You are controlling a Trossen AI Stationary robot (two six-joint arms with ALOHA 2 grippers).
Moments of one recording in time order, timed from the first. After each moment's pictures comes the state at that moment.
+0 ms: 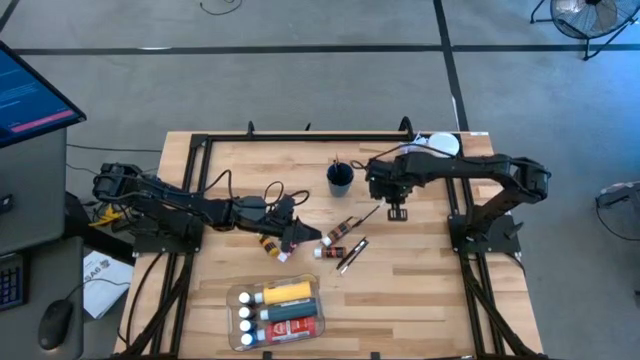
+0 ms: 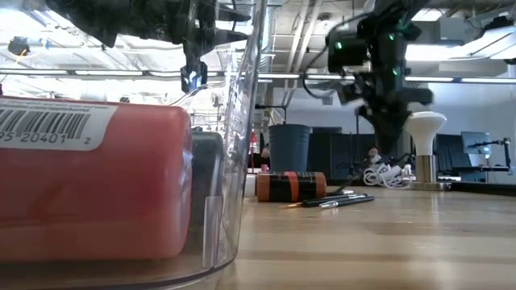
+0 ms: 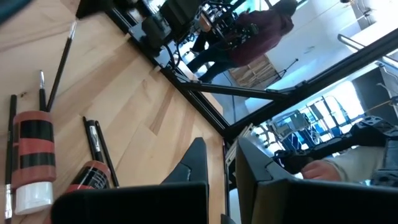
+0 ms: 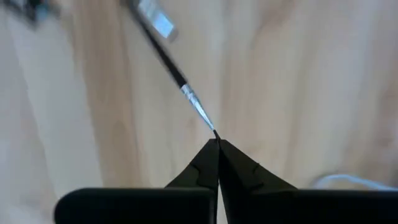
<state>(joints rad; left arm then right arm) -0.13 1.41 0.64 0.61 -0.01 -0.89 -0.28 1.53 1.03 -0.97 0.10 -0.29</state>
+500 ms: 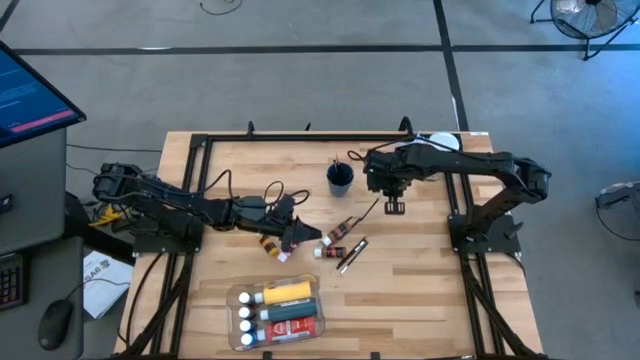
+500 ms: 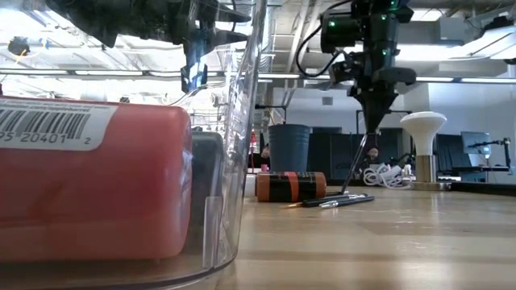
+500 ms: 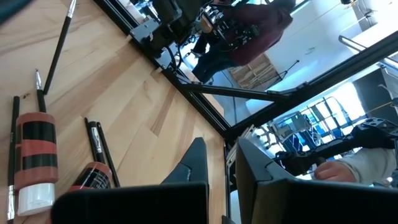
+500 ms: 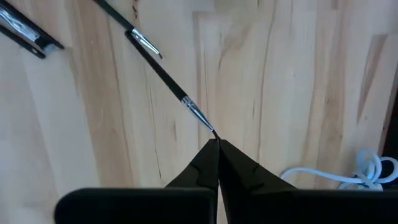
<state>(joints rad) -0.13 1.41 0.64 0.61 -0.02 -0.89 -0.28 1.52 1.17 -1.07 0.14 -0.28</state>
